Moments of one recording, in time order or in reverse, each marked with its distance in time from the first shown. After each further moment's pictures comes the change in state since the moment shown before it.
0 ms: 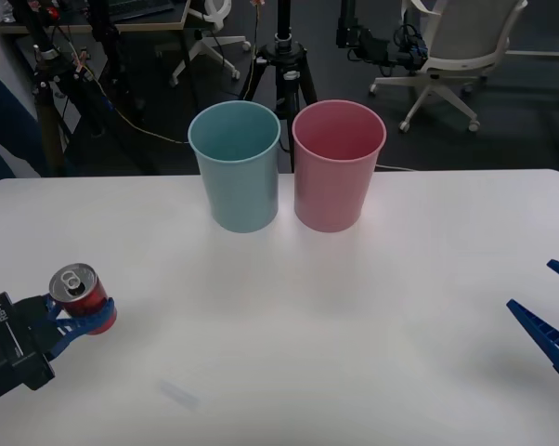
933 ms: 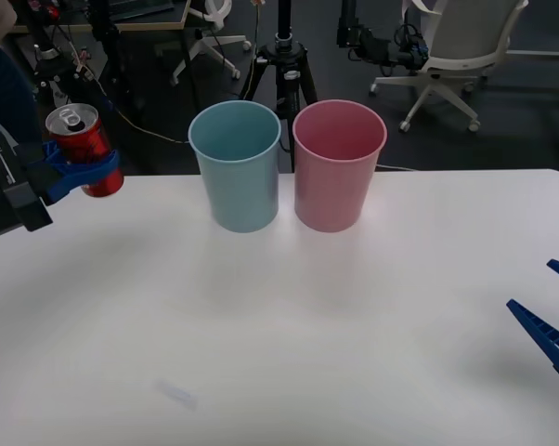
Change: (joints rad) right arm 0.000 0.000 0.000 0.000 0.000 0.000 0.000; left arm -0.436 0.513 -0.278 -0.028 0.431 0.335 0.125
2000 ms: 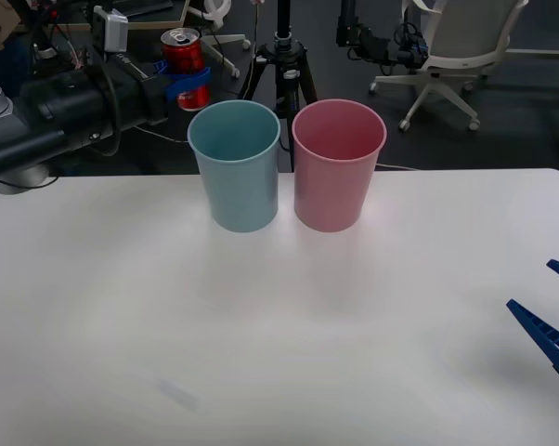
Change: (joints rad) right arm 0.000 0.000 0.000 0.000 0.000 0.000 0.000; left arm -0.867 -0.339 -0.555 0.752 -0.016 0.012 0.042
